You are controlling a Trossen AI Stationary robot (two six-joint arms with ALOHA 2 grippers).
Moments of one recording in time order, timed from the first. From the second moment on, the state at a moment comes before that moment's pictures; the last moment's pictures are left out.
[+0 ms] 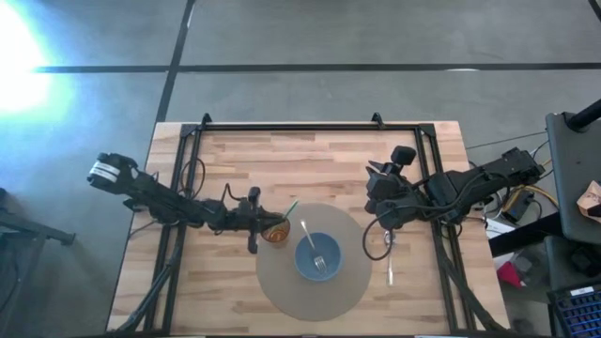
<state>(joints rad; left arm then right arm) -0.28 1.37 0.34 1.09 -0.30 -0.16 0.36 1.31 1.31 -1.12 1.09 0.21</state>
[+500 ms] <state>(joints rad) -0.28 1.37 0.34 1.08 -0.28 -0.16 0.36 1.31 1.31 -1.12 1.09 0.21</state>
